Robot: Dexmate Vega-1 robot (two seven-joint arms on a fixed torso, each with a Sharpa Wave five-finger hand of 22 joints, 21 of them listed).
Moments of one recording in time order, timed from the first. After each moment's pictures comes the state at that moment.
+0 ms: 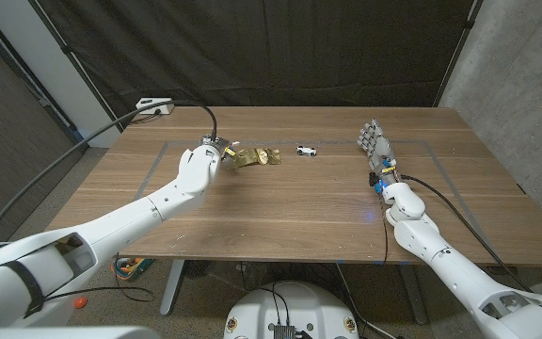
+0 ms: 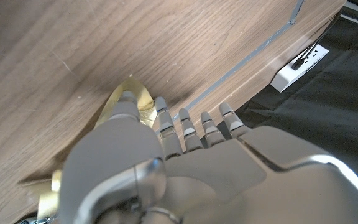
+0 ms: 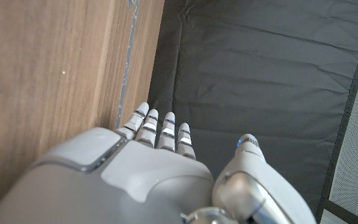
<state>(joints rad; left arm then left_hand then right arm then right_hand) 0.54 0.70 0.90 -1.63 1.07 0.67 -0.49 0.88 0.15 0.15 -0.13 0.22 0.59 -0.12 0.28 0.19 0.19 -0.11 0.33 0.27 0.03 -0.03 0.23 0.27 -0.12 0.09 0.57 0.20 -0.87 -0.41 -0.37 -1.20 0.62 0.46 -0.03 0.18 0.09 0.18 -0.09 0.19 0.07 -0.03 0.19 0.18 0.12 0.05 0.22 0.18 0.07 0.09 0.19 0.17 -0.11 0.04 0.65 0.18</state>
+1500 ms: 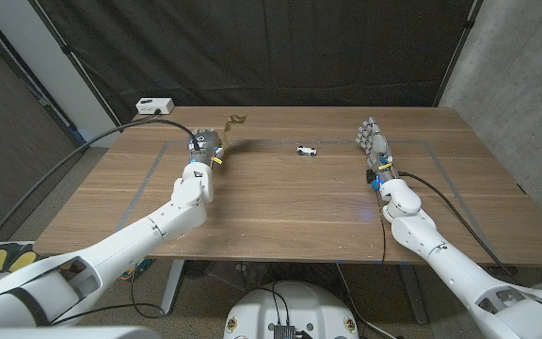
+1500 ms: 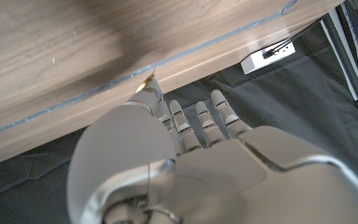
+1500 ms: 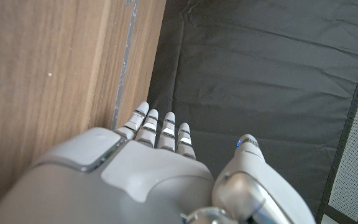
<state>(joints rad) 0.69 0.64 0.76 -1.58 0.71 0.72 0.30 1.02 0.18 0.41 -0.04 0.19 0.82 -0.08 0.45 0.41 0.29 -0.15 0.36 0.29 0.15 -0.04 0.22 0.32 0.03 0.04 0.69 0.20 -0.85 -0.40 -0.38 -1.20 0.60 0.44 -0.06 0.18 0.09 0.18 -0.08 0.20 0.08 -0.03 0.19 0.18 0.12 0.05 0.22 0.18 0.07 0.09 0.19 0.17 -0.10 0.05 0.63 0.18</state>
